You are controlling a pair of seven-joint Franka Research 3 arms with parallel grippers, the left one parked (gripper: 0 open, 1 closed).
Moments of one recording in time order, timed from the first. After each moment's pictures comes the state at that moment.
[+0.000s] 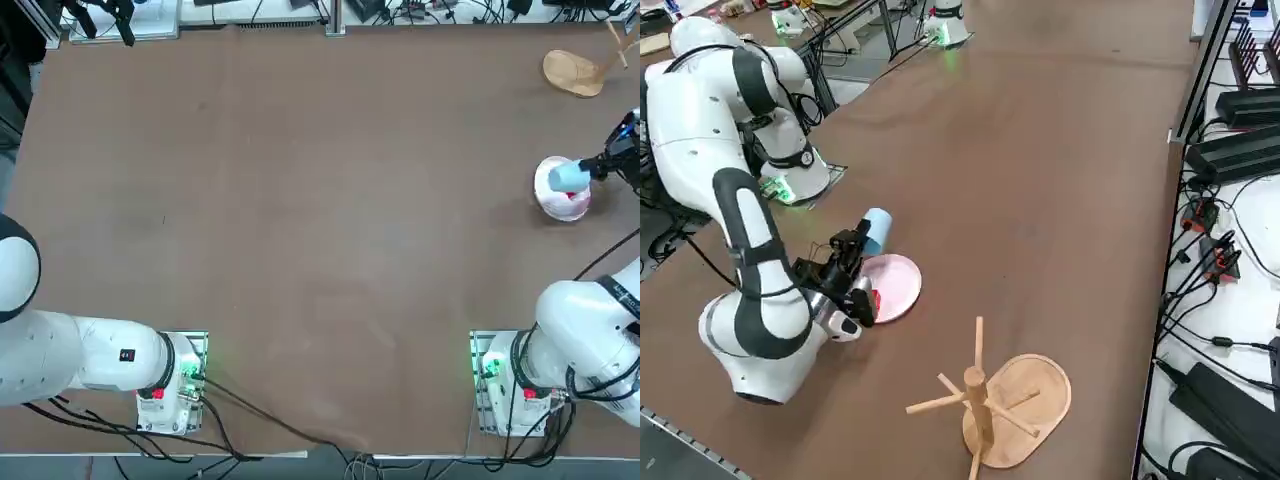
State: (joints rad) arm -0.78 0.92 -0.11 -1.35 0.75 0.95 -0.92
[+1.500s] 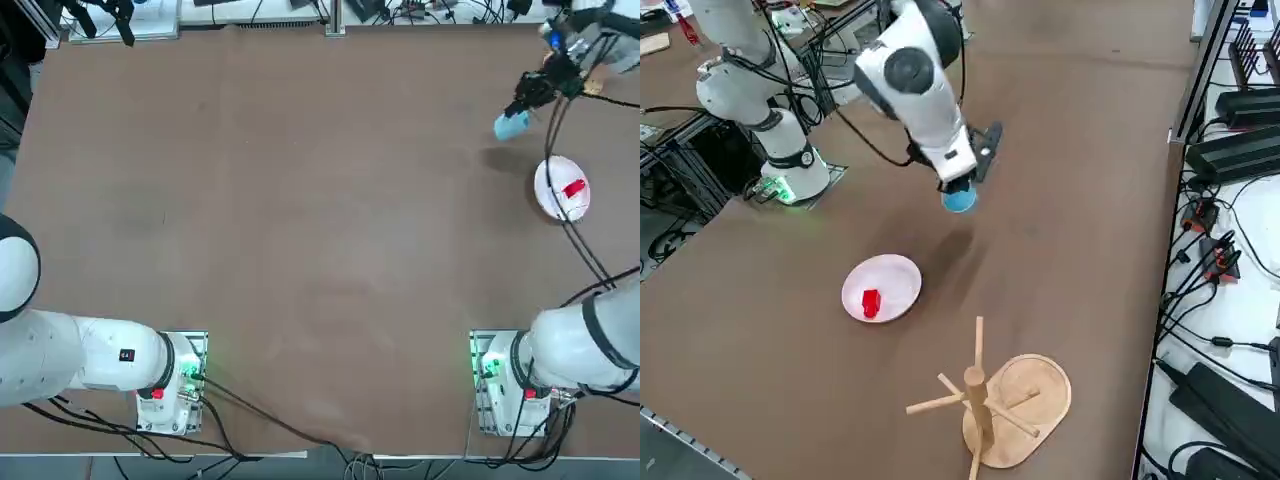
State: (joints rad) arm -0.09 0.23 -0.09 -1.99 0.41 2.04 -0.37
